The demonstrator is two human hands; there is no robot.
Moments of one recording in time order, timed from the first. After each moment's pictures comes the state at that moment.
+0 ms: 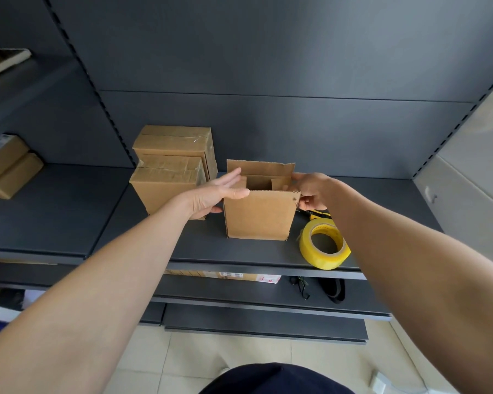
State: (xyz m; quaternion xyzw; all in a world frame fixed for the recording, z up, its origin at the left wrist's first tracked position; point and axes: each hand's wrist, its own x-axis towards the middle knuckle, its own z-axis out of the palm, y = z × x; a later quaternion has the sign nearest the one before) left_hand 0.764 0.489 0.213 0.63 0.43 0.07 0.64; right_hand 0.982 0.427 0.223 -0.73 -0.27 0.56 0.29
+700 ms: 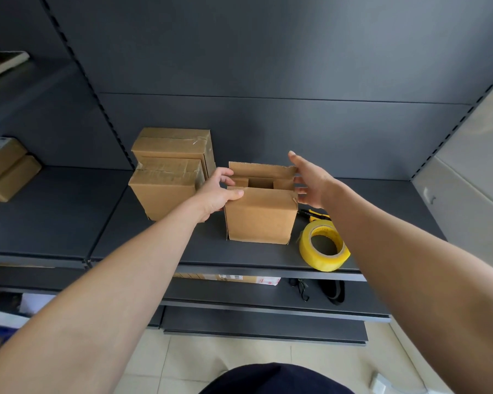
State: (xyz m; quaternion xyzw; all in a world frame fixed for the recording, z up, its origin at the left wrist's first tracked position) left_hand 0.773 0.493 0.198 0.63 0.52 0.19 0.54; right_hand 0.977 0.431 0.230 -0.68 -0.21 0.56 0.43
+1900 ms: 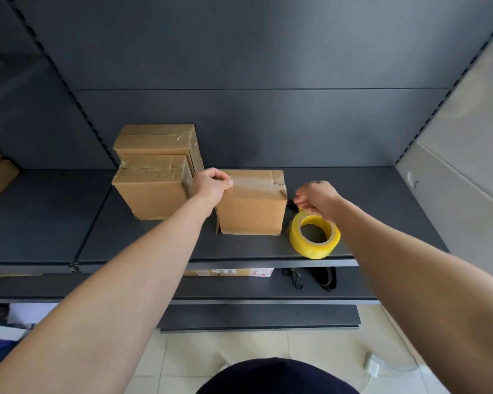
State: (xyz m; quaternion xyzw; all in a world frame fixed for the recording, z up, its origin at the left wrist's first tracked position) left_hand 0.800 0.482 0.192 0.58 0.60 0.28 0.47; right_hand 1.005 0.387 0.186 -0.79 -0.24 0.43 0.38
